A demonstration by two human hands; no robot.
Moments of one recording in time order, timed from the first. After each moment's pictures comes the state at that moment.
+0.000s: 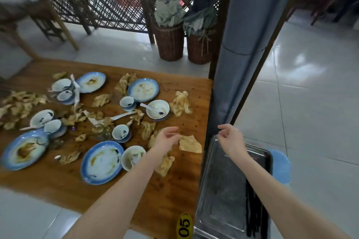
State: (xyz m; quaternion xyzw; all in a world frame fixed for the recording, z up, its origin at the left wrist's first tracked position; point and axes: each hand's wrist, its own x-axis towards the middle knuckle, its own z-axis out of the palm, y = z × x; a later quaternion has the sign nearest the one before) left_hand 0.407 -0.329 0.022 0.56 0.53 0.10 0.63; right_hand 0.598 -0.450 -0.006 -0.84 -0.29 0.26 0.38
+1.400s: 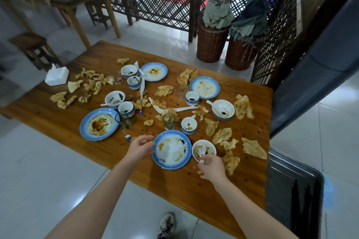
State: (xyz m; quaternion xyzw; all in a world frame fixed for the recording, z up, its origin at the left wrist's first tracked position) left_hand 0.096 -0.236 0.009 0.48 0.63 0.19 0.58; right_hand 0.305 -0.357 -0.029 -0.81 -0.20 0.45 0.31
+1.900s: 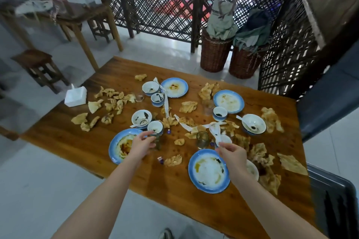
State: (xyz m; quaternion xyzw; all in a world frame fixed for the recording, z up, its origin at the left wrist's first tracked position) left_hand 0.002 -0.100 0.021 0.46 0.62 0.24 0.59; right_hand 0.236 -0.254 0.024 -0.76 -0.12 0.35 0.53
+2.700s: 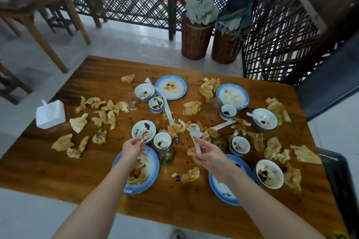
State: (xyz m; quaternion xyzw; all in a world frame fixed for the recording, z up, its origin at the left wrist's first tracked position) left_hand -0.031 0.032 -0.036 0.44 0.66 0.18 0.58; right_hand 0.161 -0.145 0.008 -0.55 -0.05 0.62 0.56
